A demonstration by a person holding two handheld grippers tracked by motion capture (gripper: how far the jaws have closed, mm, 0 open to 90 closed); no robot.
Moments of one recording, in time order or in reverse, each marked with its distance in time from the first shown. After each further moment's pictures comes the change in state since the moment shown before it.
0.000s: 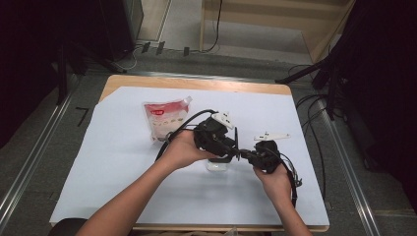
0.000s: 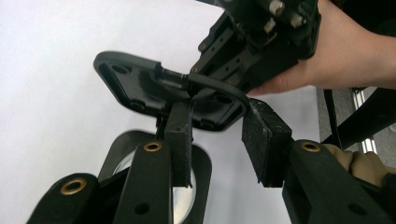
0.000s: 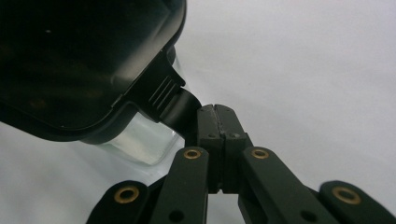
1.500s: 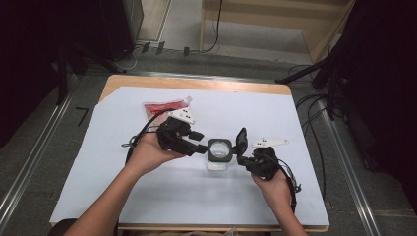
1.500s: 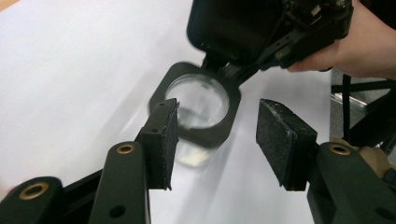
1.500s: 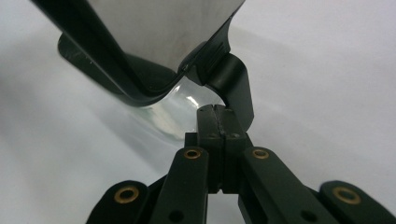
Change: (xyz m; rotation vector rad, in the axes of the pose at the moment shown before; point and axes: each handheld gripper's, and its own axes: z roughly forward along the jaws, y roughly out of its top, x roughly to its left) left arm 0.014 -0.065 -0.071 -0.076 0.105 -0.143; right arm 0.010 -0.011 -0.002 0.021 0.058 -0.009
